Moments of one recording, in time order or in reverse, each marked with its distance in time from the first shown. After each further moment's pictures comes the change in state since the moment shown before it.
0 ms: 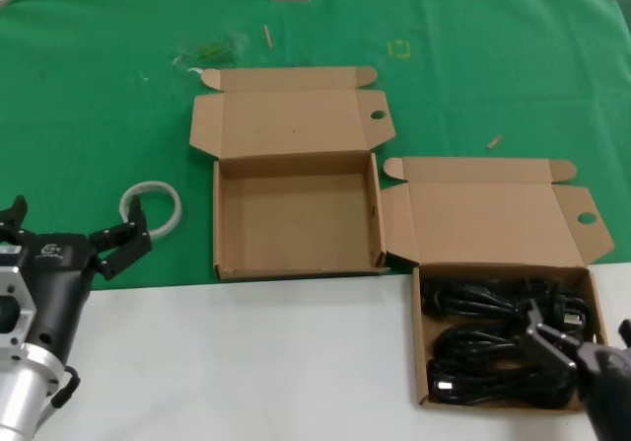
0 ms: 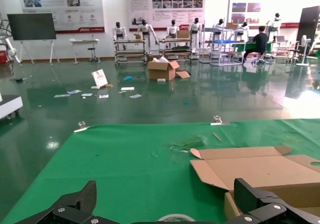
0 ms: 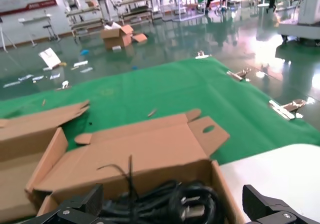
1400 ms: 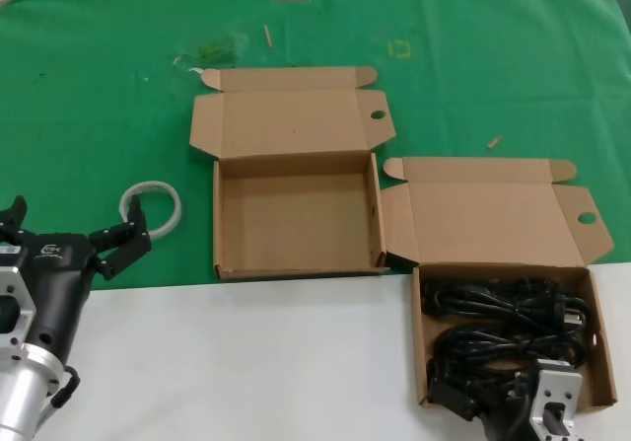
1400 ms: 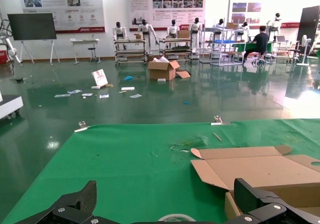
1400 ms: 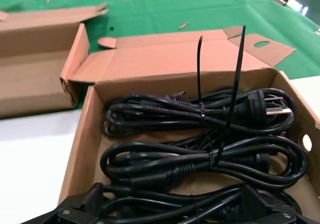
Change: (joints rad) left arm 0.000 0.000 0.000 0.000 0.000 0.000 0.000; right arm 0.092 -0.002 -0.333 0.037 0.349 0.501 -0.436
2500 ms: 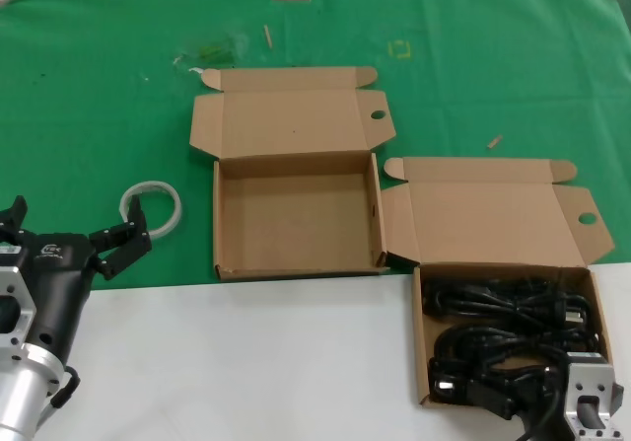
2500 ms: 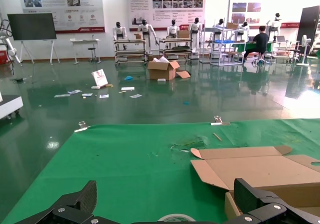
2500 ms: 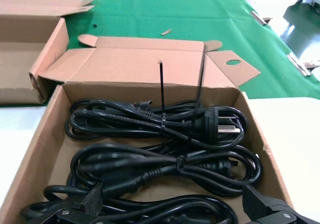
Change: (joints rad) left arm 0.000 0.000 0.000 0.000 0.000 0.000 0.000; right arm -0.030 0.000 0.095 0.084 0.098 0.066 -0.248
